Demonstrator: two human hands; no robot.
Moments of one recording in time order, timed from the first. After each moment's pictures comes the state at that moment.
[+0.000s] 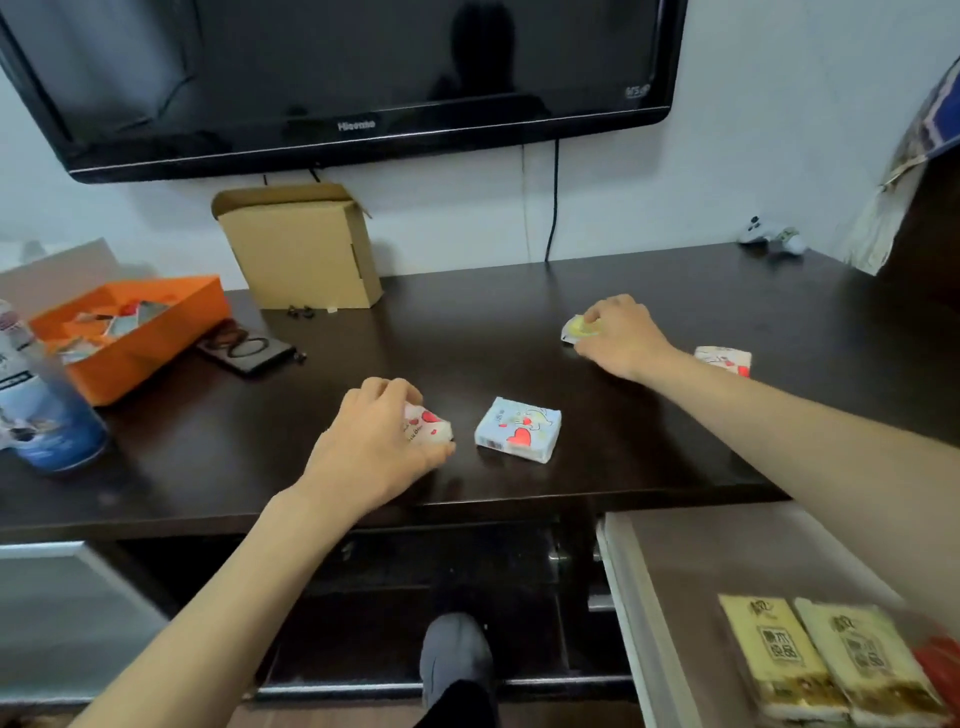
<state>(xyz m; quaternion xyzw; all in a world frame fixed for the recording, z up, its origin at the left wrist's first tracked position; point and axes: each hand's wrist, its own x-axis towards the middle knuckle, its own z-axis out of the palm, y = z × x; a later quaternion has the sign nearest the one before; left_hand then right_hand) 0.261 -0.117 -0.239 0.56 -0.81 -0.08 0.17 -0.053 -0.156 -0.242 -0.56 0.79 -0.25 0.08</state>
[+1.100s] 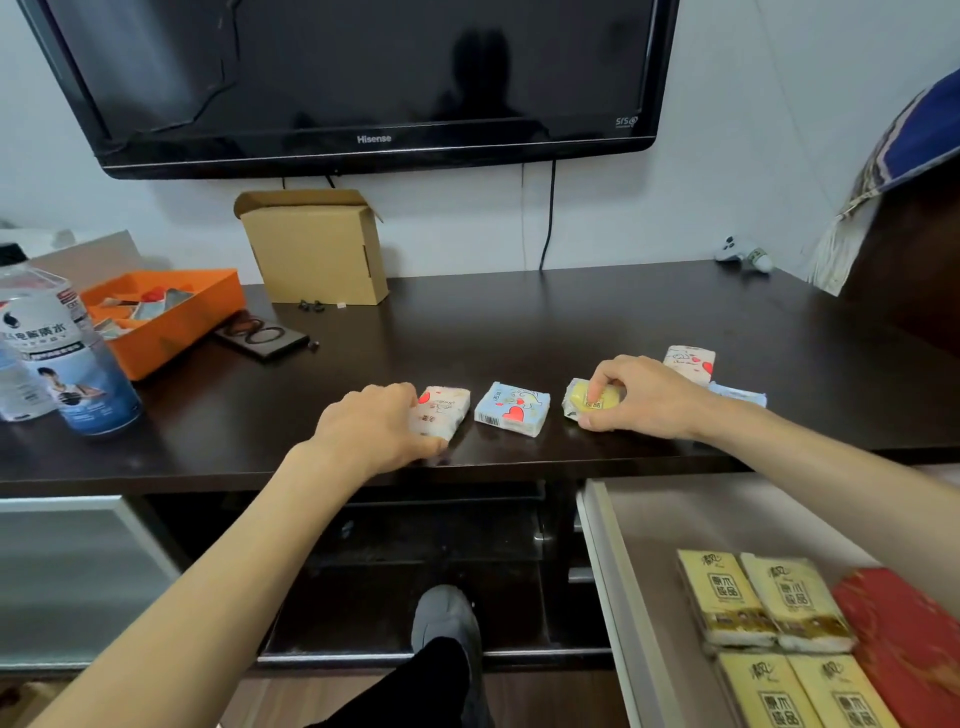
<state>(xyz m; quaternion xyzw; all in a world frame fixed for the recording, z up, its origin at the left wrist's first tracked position) 0.273 -0.109 -0.230 0.58 -0.81 -0.03 0.04 -0.045 -0.045 -0.247 -0.67 0.71 -0.19 0.11</state>
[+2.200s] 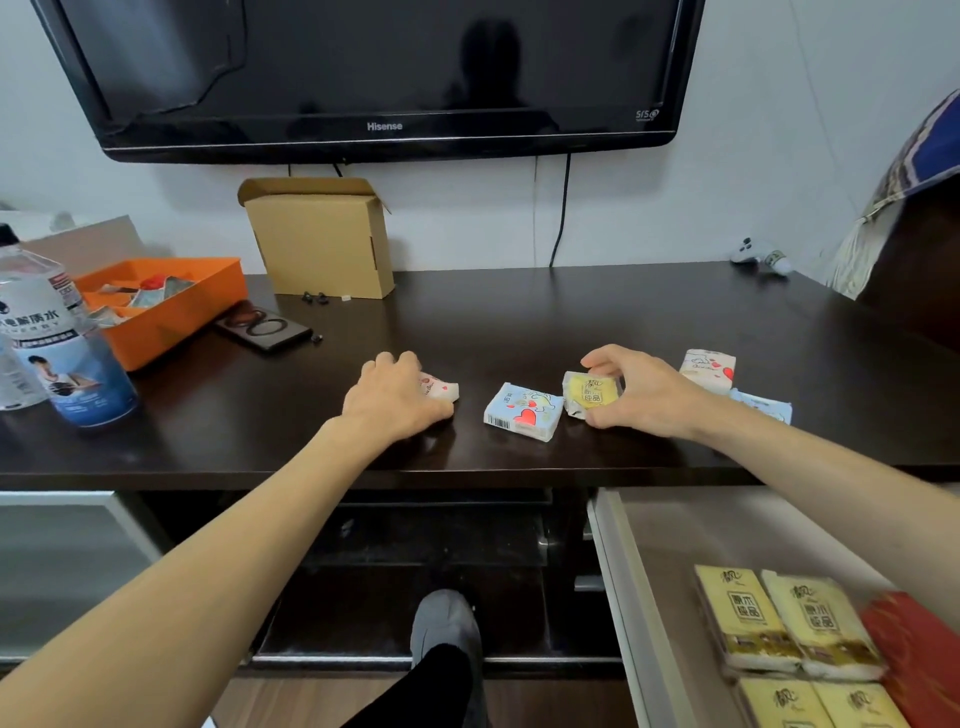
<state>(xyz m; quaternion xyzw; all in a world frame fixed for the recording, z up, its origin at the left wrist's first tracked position) 0.254 -0.159 -0.247 0.61 -0.77 -0.10 0.15 -0.035 -0.062 -0.248 -0.64 0.70 -0.24 0.18</state>
